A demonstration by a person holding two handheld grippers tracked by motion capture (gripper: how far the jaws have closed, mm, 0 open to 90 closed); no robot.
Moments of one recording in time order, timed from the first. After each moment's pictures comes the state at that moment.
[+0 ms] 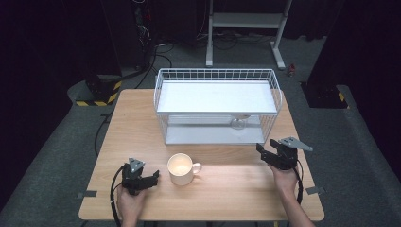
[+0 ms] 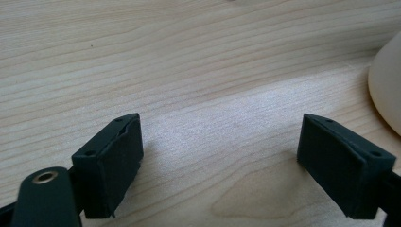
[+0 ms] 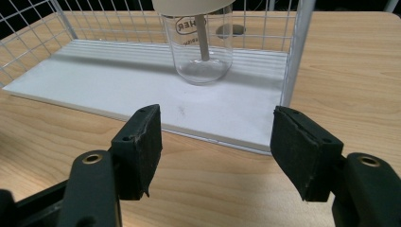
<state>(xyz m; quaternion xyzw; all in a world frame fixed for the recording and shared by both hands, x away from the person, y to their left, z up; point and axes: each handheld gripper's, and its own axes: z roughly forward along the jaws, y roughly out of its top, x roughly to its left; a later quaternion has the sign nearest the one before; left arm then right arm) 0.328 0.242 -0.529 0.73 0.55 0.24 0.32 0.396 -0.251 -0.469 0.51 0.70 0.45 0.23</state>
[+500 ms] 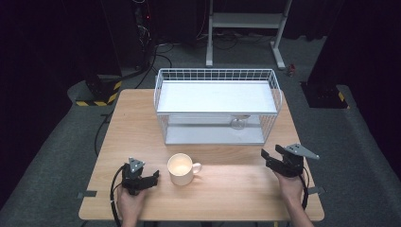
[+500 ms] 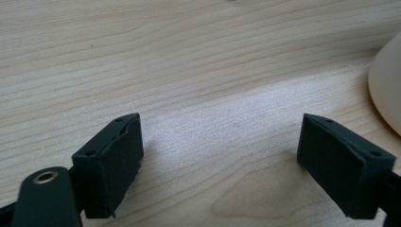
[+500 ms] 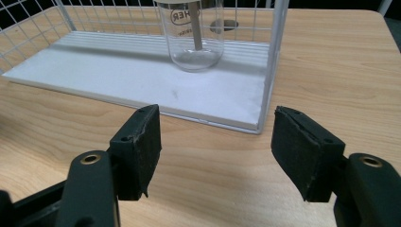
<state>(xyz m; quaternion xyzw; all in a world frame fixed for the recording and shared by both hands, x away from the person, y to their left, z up) 0.328 0.242 -0.529 0.73 0.55 0.24 0.32 0.375 -0.265 -0.474 0.50 0.70 0.45 0.24</state>
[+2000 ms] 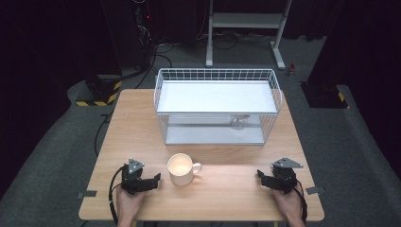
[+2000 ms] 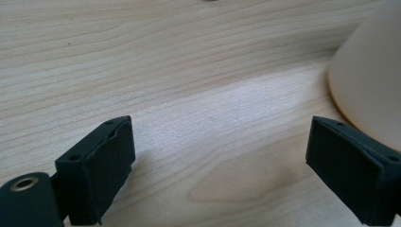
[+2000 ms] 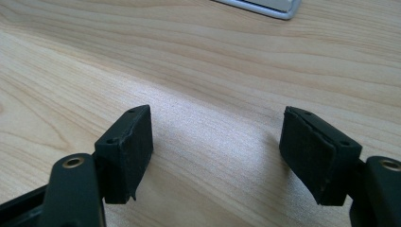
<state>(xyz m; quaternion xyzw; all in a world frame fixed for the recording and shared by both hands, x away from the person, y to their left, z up) 0.318 0.243 -0.521 0.74 0.54 0.21 0.35 0.359 -0.258 -0.523 0.48 0.78 0.33 0.21</state>
